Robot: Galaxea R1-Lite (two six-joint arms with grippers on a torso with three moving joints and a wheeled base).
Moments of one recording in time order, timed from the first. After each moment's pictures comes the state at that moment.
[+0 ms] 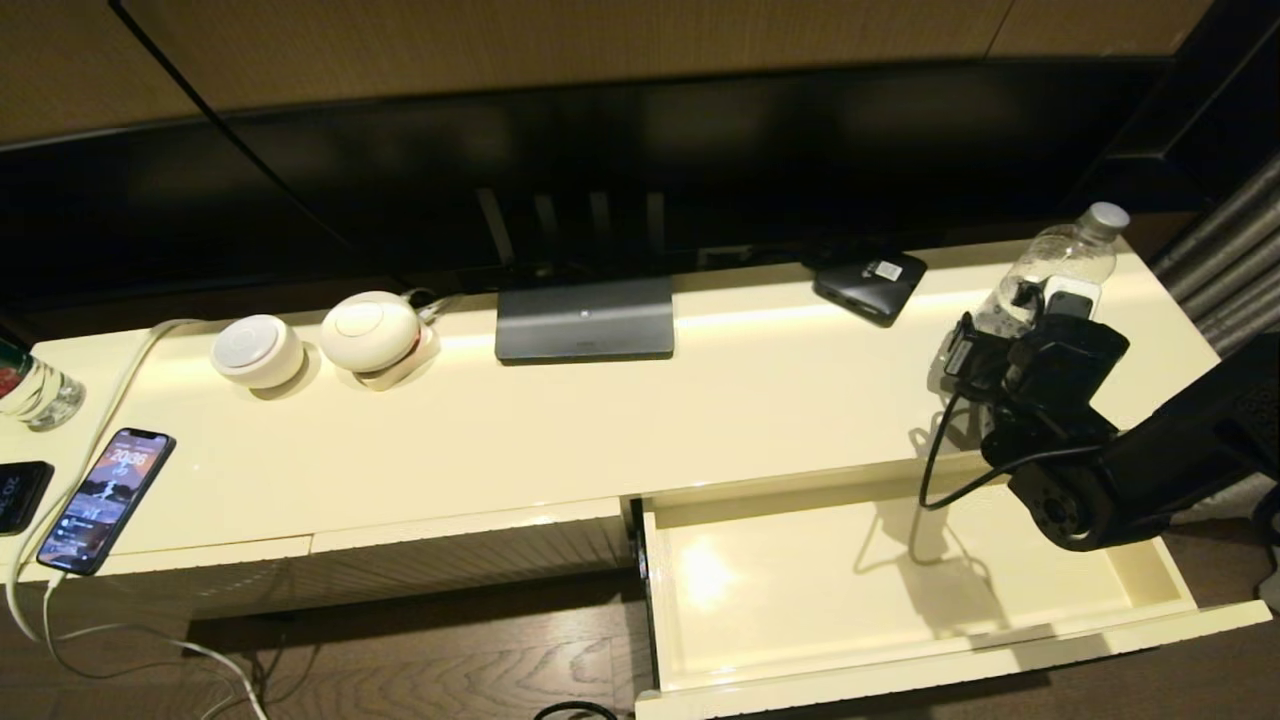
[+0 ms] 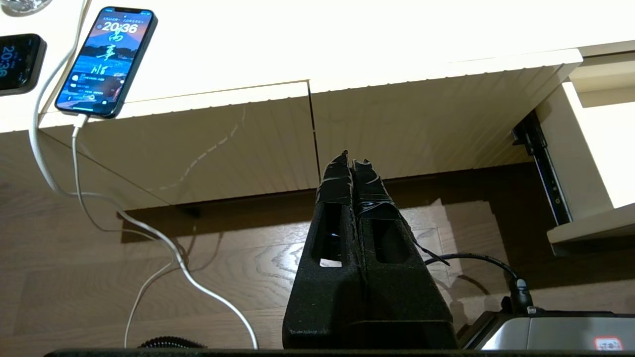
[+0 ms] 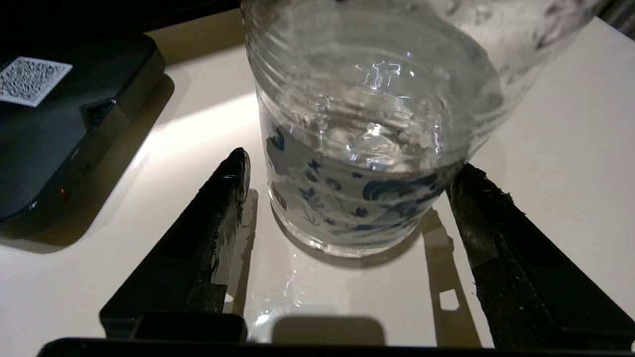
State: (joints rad) left arm 0.01 0.00 0.00 0.00 0.00 0.02; right arm 0.14 2.15 -1.01 -1.33 -0.61 0.08
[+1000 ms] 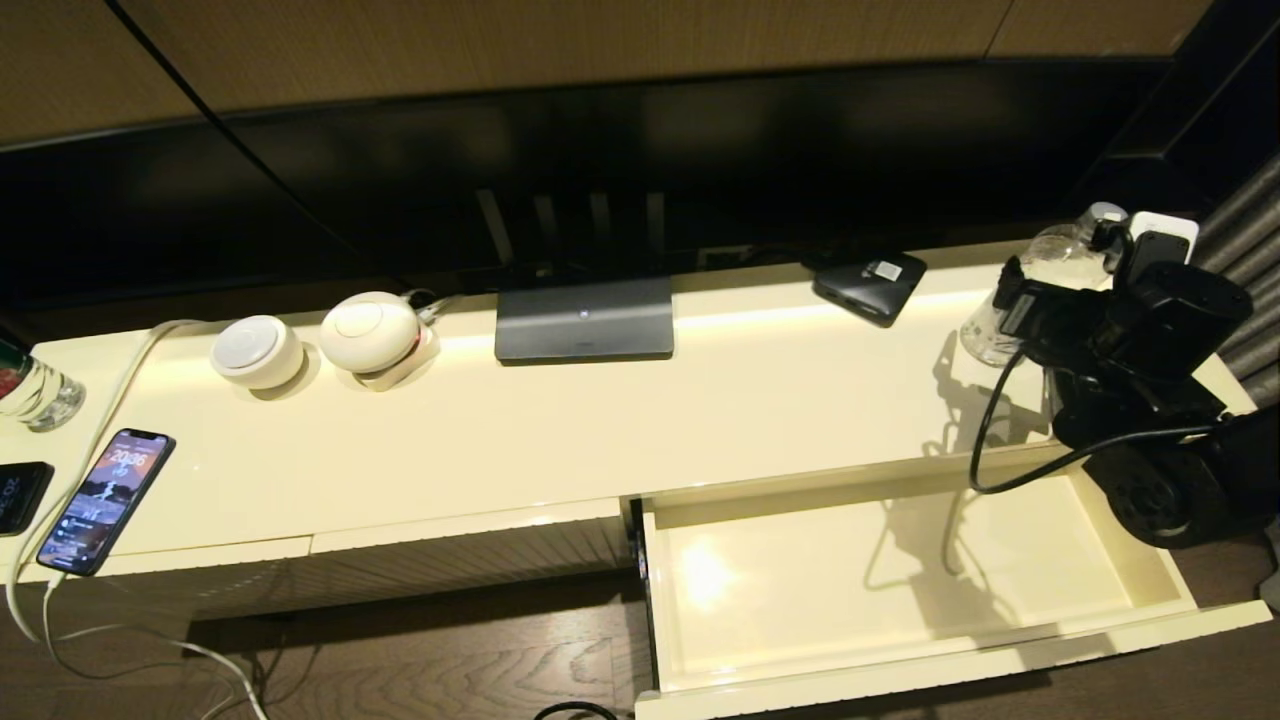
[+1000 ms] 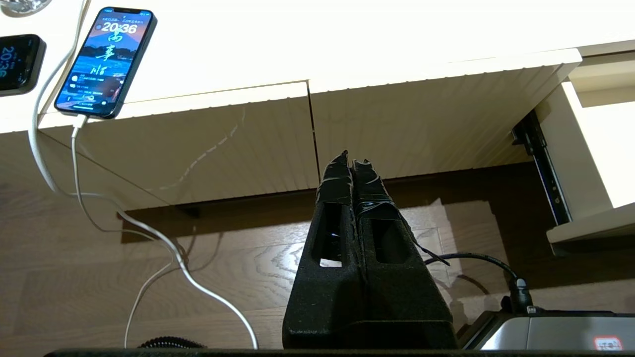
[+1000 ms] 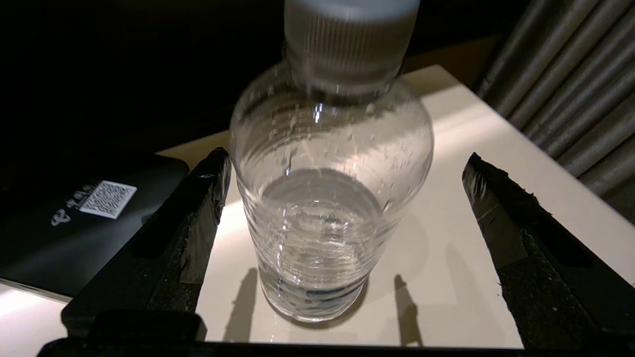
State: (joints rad) left arm 0.01 0.00 0.00 0.00 0.00 0.02; right arm 0.13 1.93 -0.92 -1.33 -0.59 -0.01
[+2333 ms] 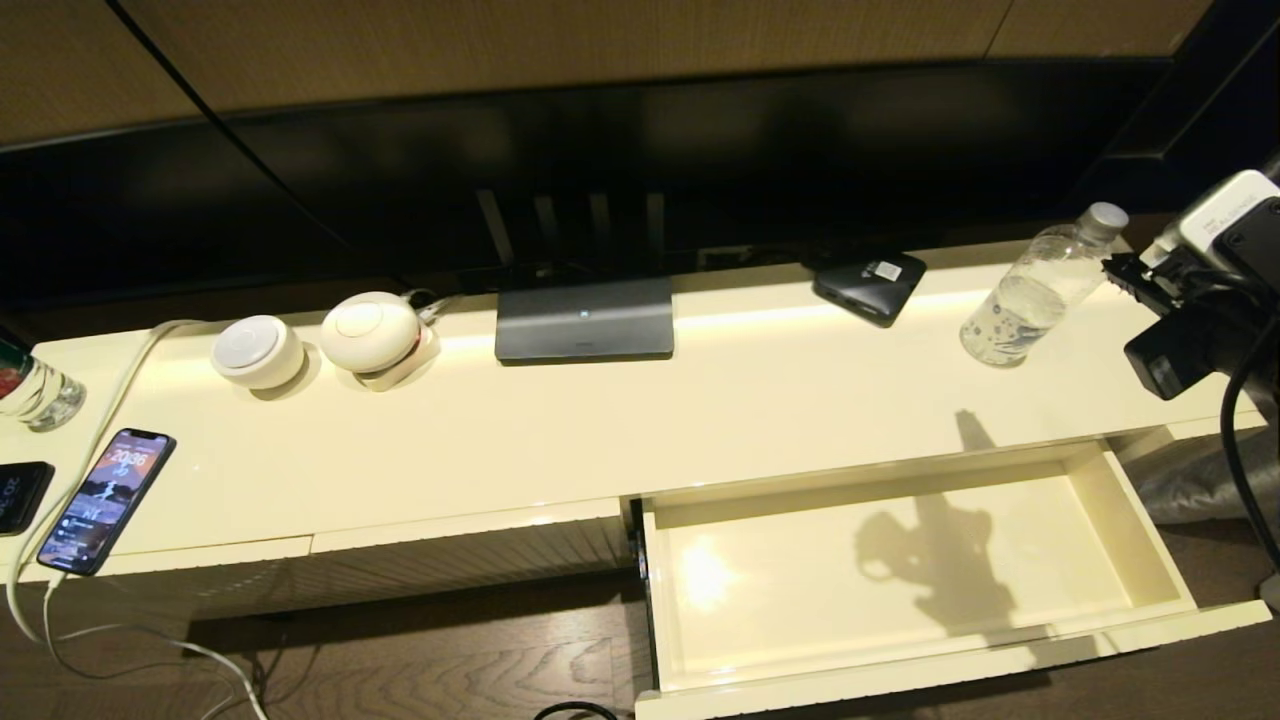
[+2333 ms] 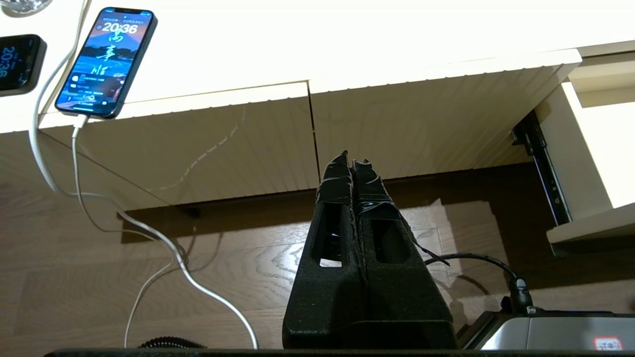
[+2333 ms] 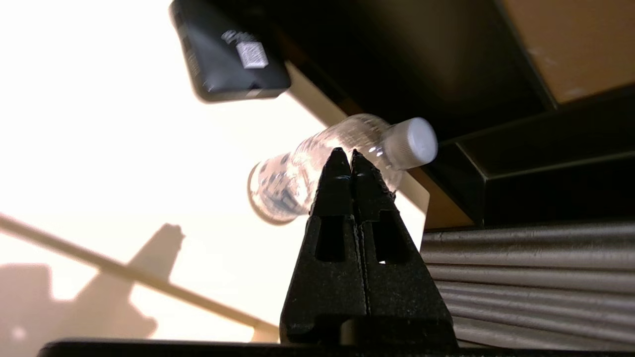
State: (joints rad) left arm 0.01 0.00 0.00 0.00 0.00 0.02; right arm 0.11 1.34 -0.77 -0.65 -0.04 -0.82
